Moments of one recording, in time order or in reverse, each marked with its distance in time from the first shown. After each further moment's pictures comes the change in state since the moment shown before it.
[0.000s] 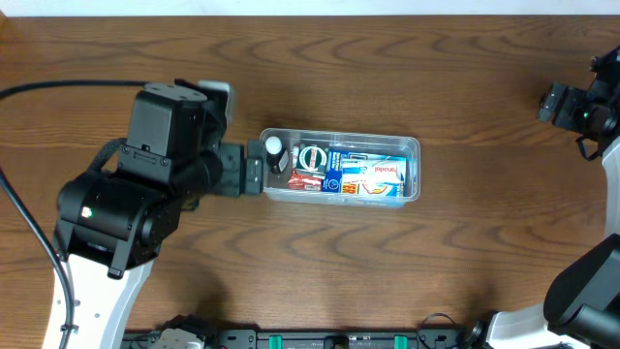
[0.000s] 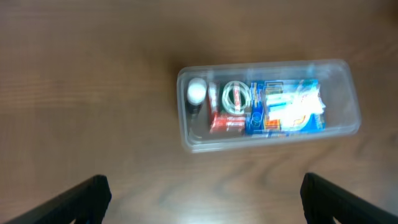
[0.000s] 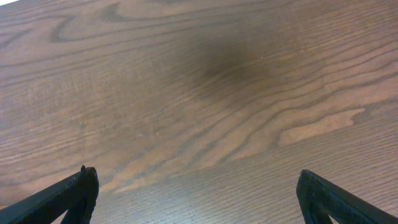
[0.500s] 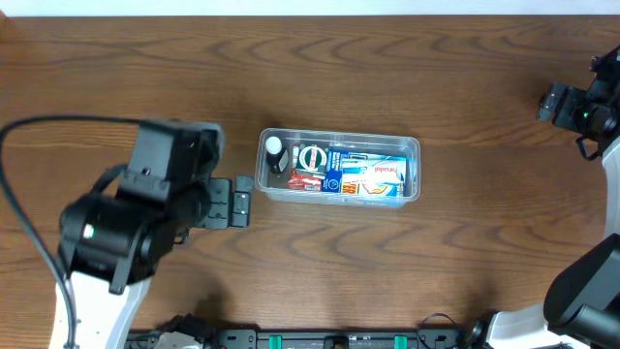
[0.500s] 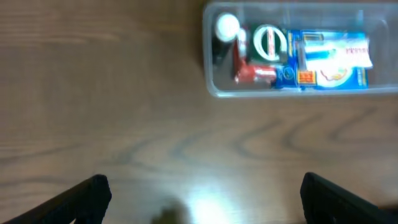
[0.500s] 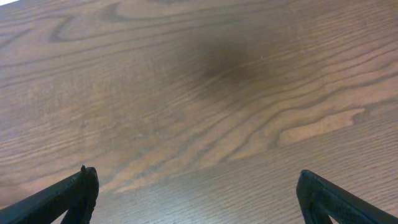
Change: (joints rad) left arm 0.061 -0.140 -0.221 0.006 -0.019 0.000; right arm 0.000 0.000 0.000 0.000 0.000 0.000
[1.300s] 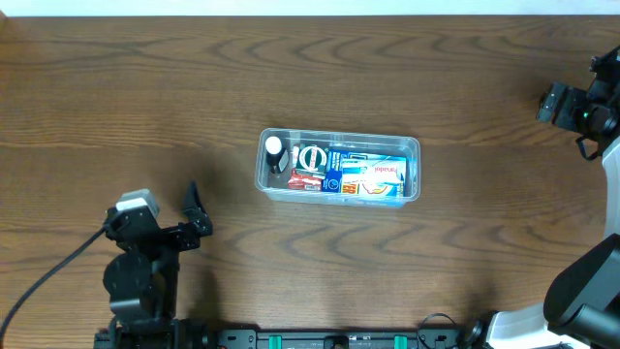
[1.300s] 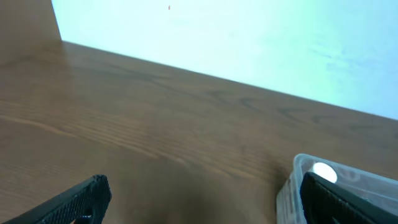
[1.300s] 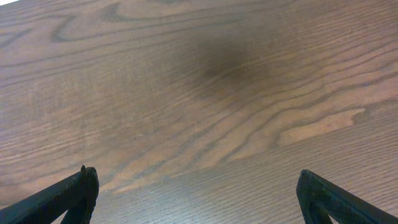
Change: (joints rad) left arm 0.386 -0.819 -1.028 1.019 0.005 0.000; right arm 0.000 0.000 0.000 0.000 0.000 0.000
